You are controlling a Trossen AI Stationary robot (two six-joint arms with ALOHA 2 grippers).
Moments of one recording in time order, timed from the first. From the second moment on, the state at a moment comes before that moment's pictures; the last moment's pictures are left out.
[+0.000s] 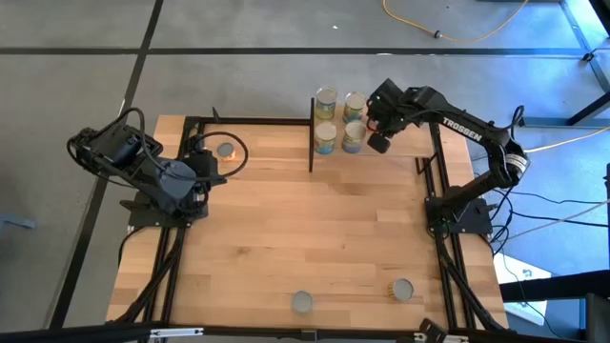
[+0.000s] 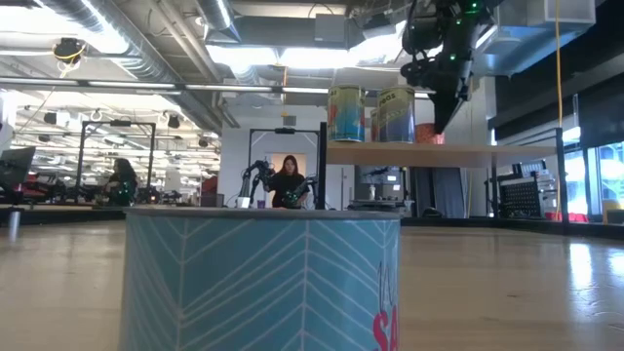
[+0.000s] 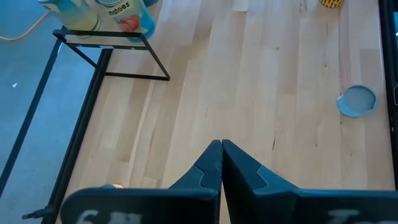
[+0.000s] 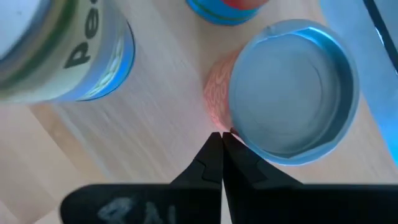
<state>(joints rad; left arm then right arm) -0.42 1.27 1.87 -1.57 -0.46 -0.44 -0.68 1.49 1.38 -1.11 0.14 -0.16</state>
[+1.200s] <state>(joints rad) -0.43 1.27 1.87 -1.57 -0.42 -0.47 -0.10 1.44 1.81 -1.57 -0.22 -0.06</state>
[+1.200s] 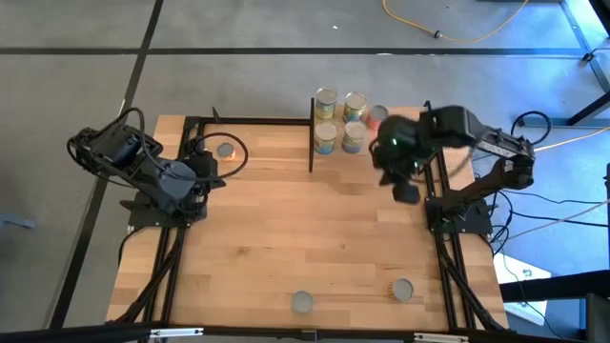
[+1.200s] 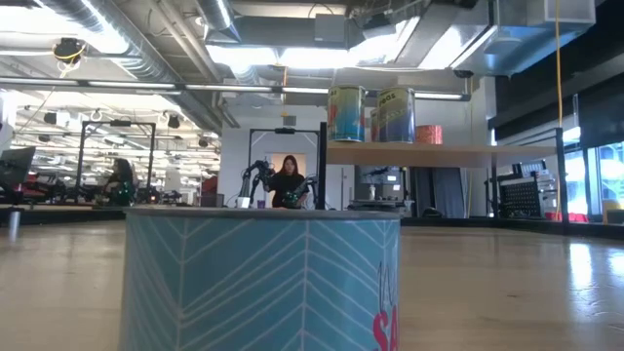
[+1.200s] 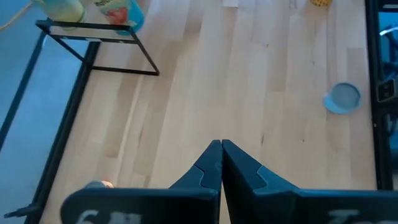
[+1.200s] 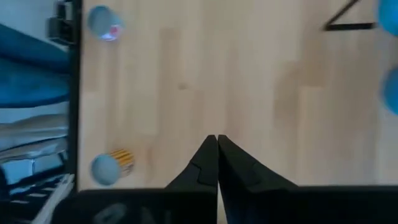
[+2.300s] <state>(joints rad) -0.56 1.45 1.87 -1.48 -0.27 -0.37 0.65 1.51 1.81 -1.57 -0.02 0.65</state>
